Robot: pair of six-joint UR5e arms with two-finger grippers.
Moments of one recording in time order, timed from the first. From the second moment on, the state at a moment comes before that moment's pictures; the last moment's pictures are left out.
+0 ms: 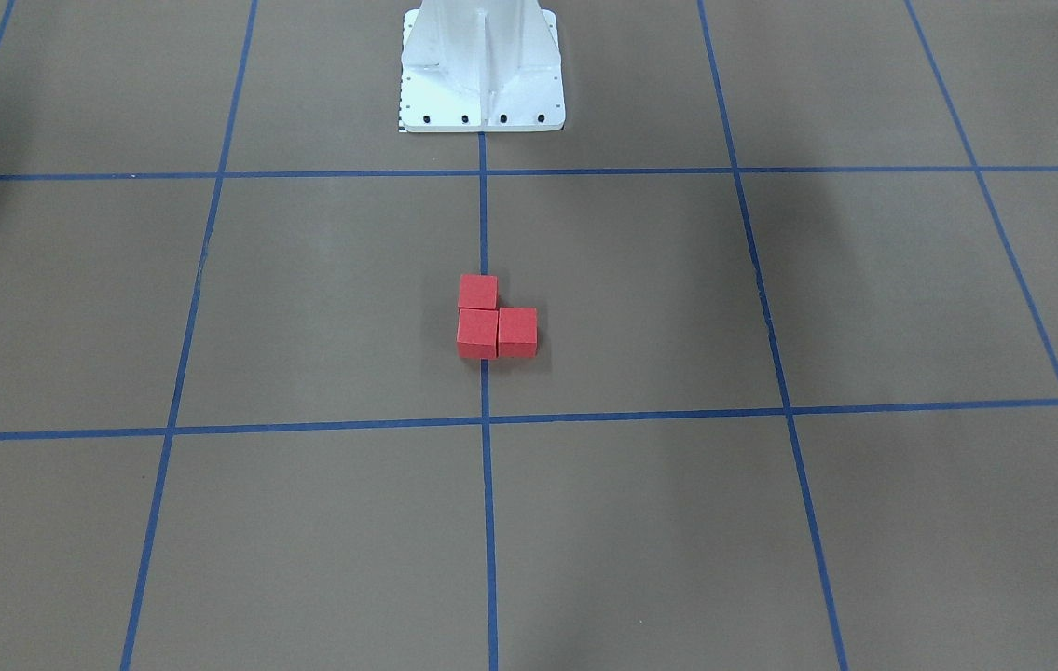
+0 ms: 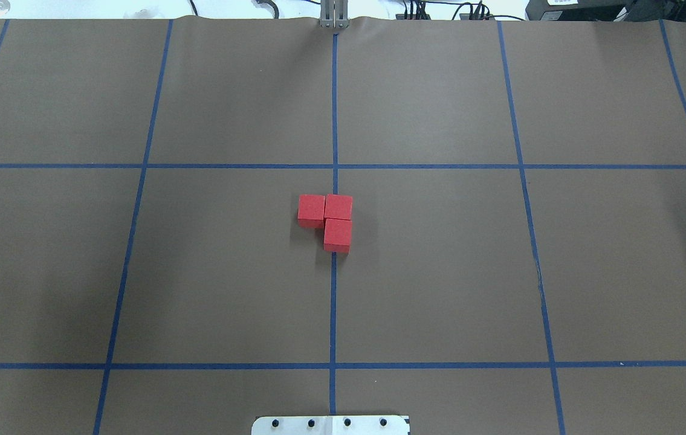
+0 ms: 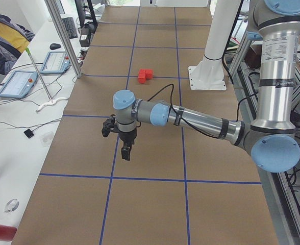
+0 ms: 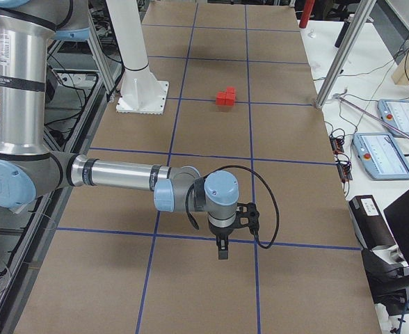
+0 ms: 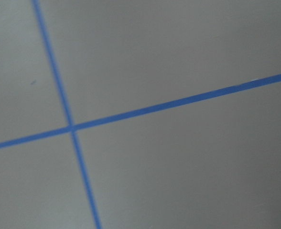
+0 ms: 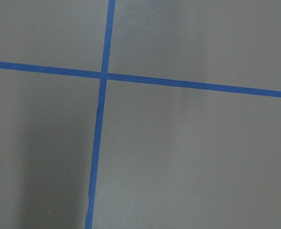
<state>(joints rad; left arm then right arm) -1.44 -1.48 -1.83 -1.54 -2.21 -0.10 1.60 -1.69 1.64 -1.47 2.27 -0.07</state>
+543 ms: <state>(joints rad) -1.60 -1.37 -1.79 -1.61 -2.42 0.05 1.60 -1.69 1.64 -1.46 2.27 -0.06</state>
